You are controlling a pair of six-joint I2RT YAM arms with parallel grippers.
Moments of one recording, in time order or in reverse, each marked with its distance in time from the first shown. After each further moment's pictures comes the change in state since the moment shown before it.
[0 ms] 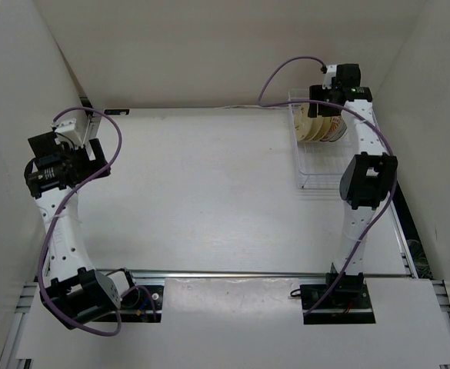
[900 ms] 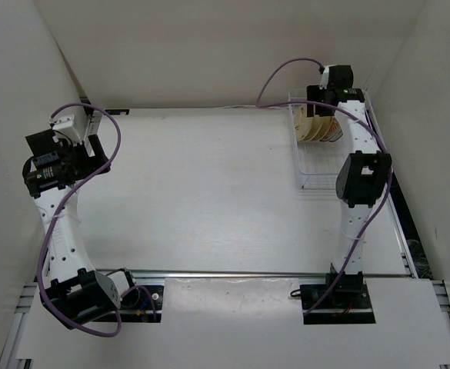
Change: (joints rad) left arm 0.000 0.004 0.023 0.020 0.032 -0.019; right arm 0.034 0.056 0.017 0.051 0.153 0.031
